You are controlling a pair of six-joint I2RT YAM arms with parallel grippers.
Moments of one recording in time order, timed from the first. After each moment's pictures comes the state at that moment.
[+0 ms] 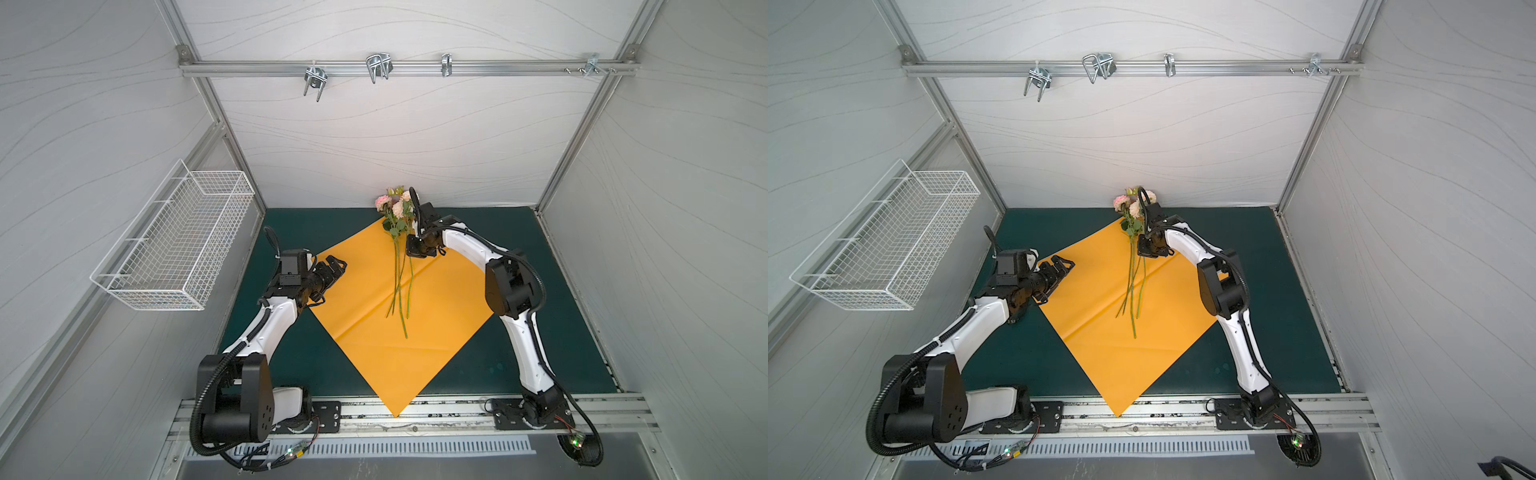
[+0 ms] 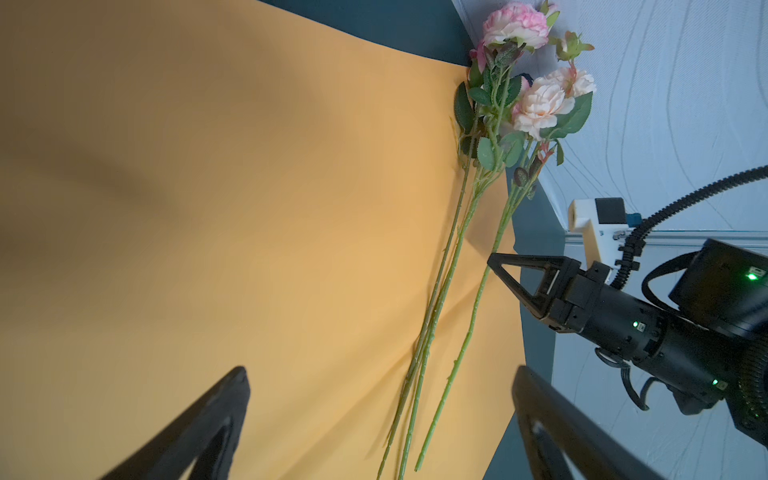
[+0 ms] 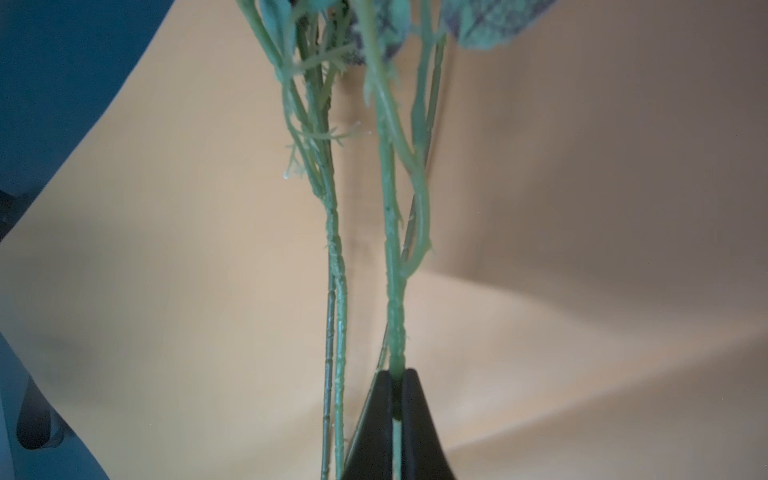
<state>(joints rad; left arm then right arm) 0.02 1.28 0.73 -0.21 0.40 -0.80 0.56 2.37 2.04 -0.77 -0.23 0.47</state>
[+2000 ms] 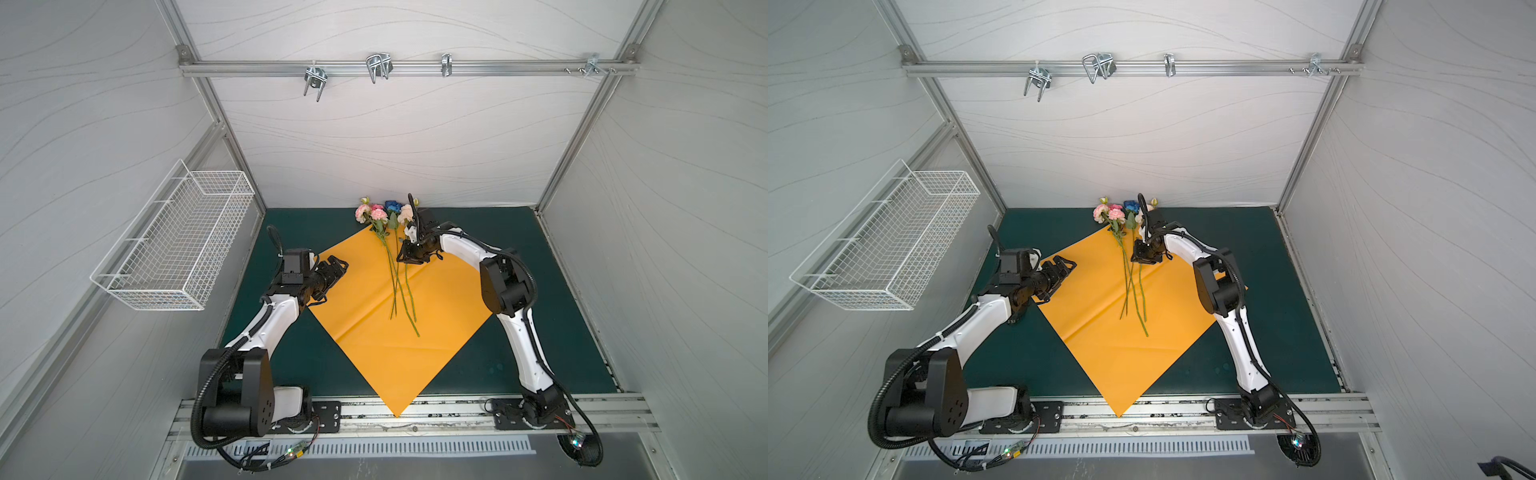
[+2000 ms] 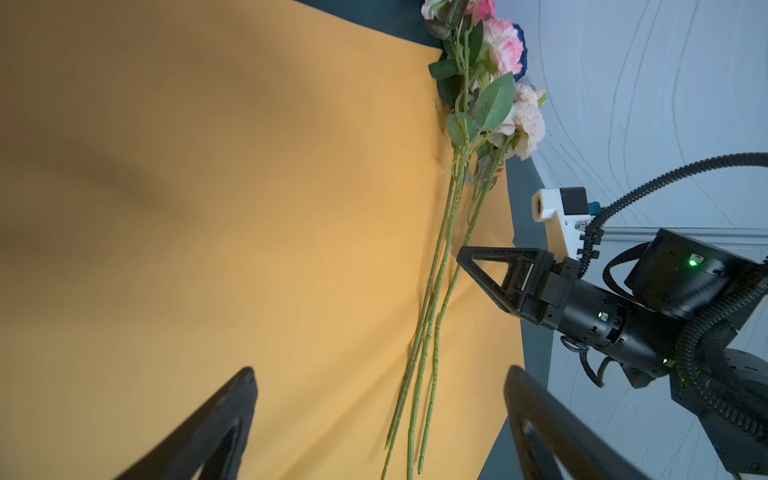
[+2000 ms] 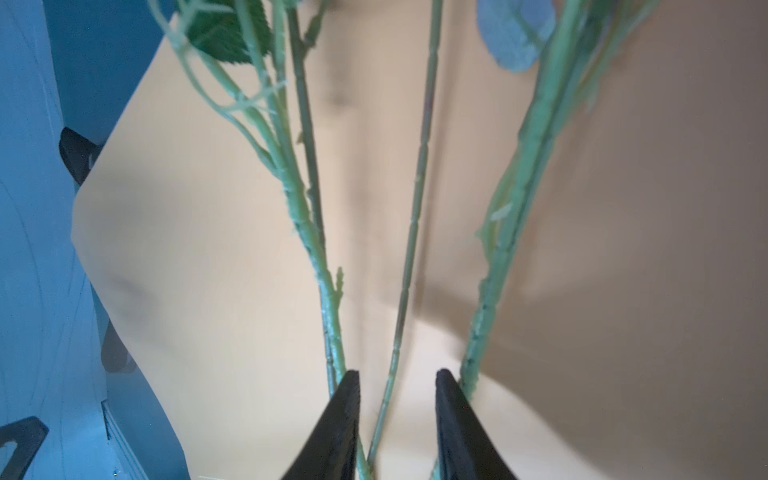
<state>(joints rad) -0.02 1.33 0.76 -0.20 0.41 -0.80 0.55 2.40 1.98 -0.66 -0.44 0.46</state>
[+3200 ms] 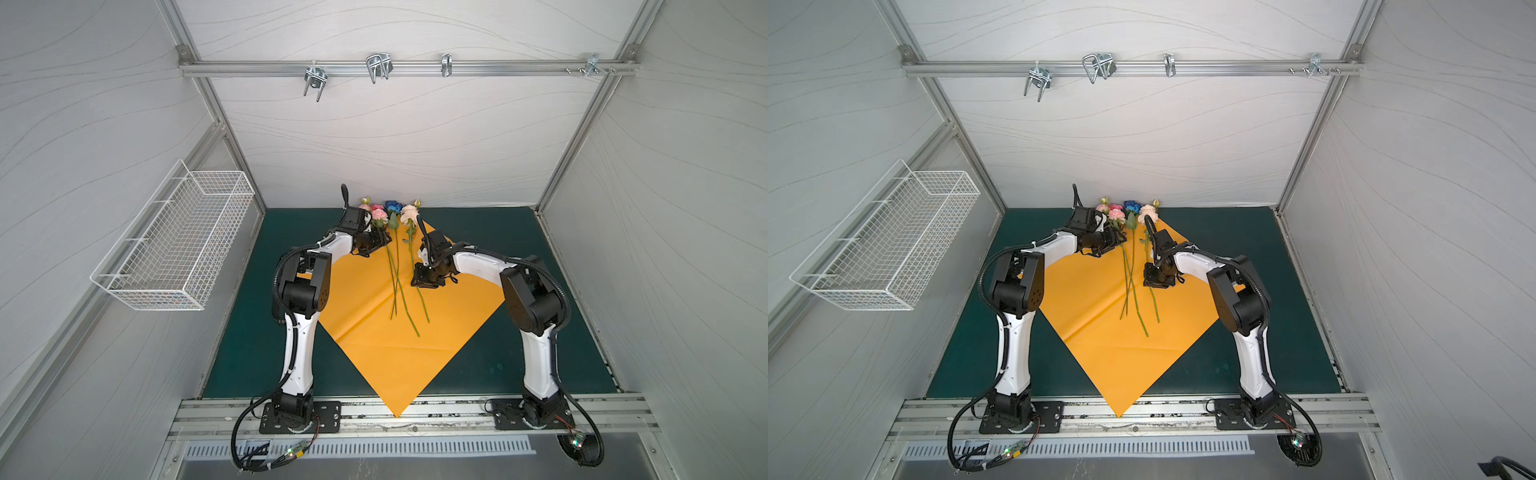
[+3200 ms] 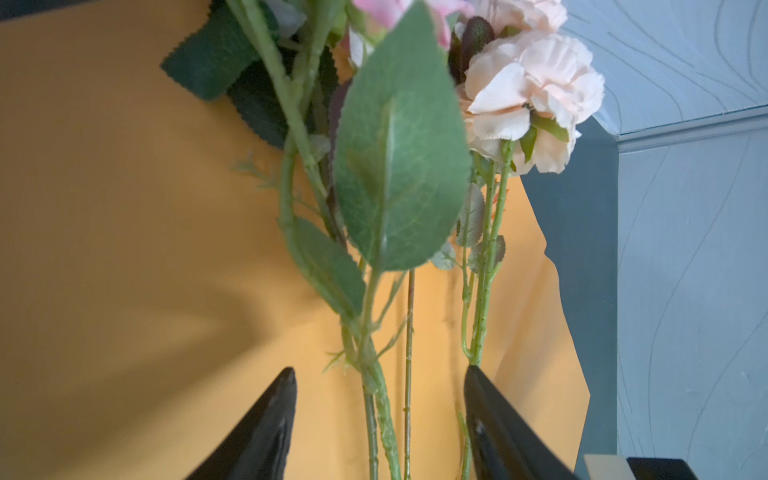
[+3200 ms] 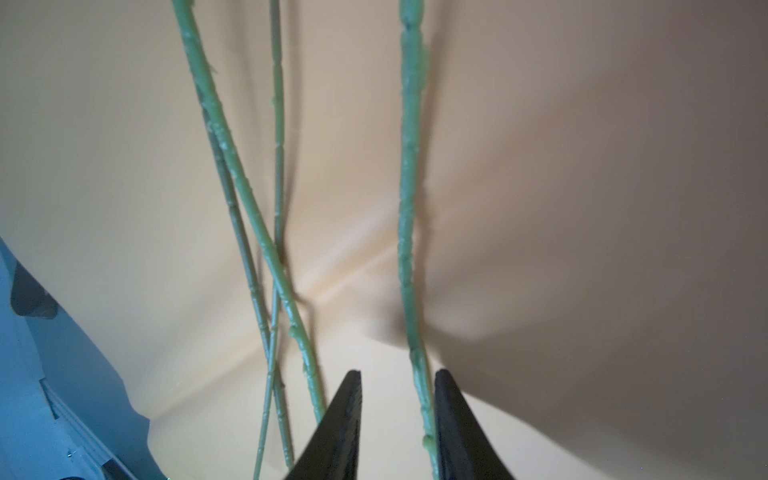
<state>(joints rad) -0.22 2.27 1.69 -0.28 0.47 -0.59 0.59 2.07 1.46 -0.55 -0.36 0.52</state>
